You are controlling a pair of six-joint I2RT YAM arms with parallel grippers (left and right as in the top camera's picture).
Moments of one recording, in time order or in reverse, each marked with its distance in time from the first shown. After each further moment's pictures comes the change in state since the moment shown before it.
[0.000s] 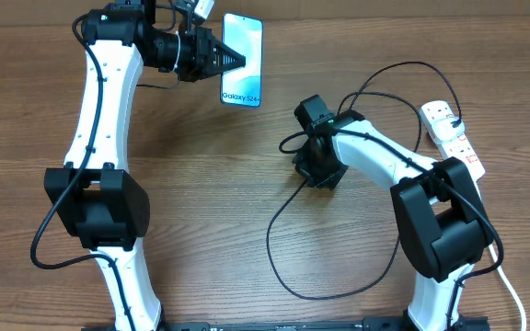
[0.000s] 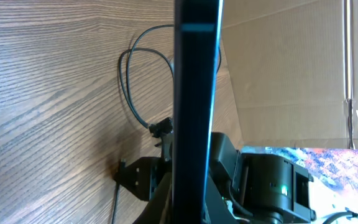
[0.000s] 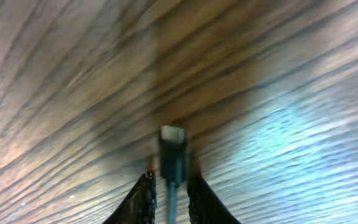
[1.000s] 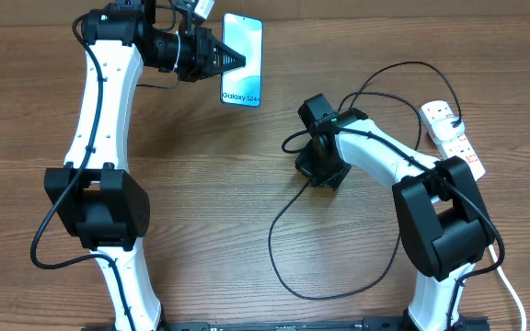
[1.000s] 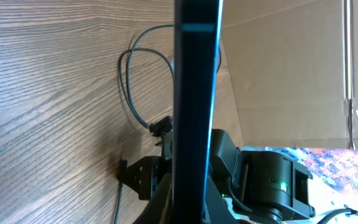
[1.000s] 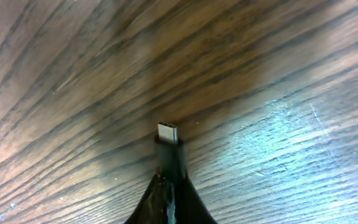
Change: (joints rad) left arm 0.000 0.000 0.000 0.001 0.000 0.000; right arm -0.008 0.002 0.000 0.005 -0.010 -0.037
